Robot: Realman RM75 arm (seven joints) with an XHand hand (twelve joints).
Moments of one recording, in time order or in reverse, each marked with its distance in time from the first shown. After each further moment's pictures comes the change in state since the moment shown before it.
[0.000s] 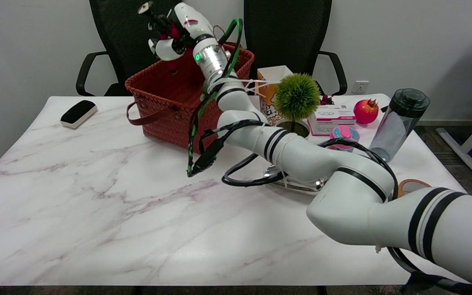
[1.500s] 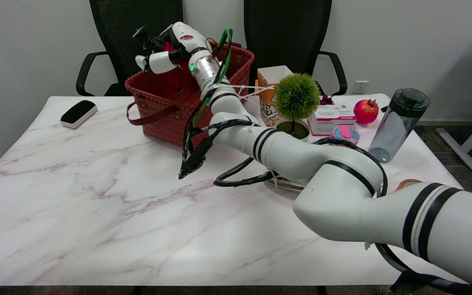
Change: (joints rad) arm 0.062 -0.082 0.047 -0.202 -0.001 -0.027 -0.030
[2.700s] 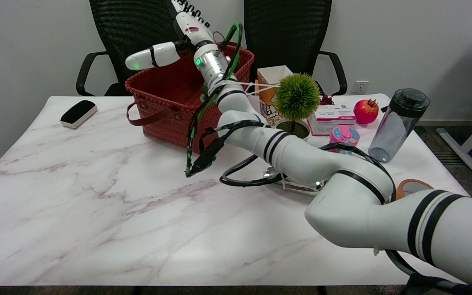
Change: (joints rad) arm -0.073 0.070 0.003 0.197 0.010 -0.032 -0.014
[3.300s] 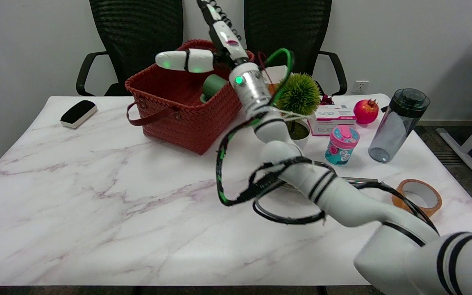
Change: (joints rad) arm -0.357 0.228 0.018 0.606 0.161 -0.019 -0.002
